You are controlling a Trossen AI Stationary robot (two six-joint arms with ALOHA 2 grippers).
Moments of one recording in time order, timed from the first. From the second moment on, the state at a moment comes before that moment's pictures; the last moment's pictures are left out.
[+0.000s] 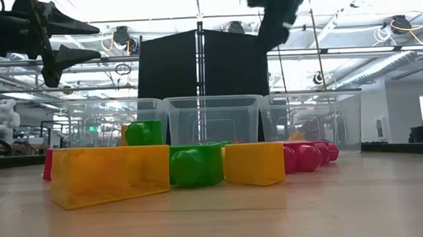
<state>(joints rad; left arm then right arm) -0.26 0.18 0.14 0.07 -0.58 -0.57 -0.30 1.51 1.46 -0.92 -0.10 -0.07</state>
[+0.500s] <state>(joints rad) -0.26 0.18 0.14 0.06 -0.55 -0.57 -0.22 1.95 1.46 -0.89 -0.10 -0.16</state>
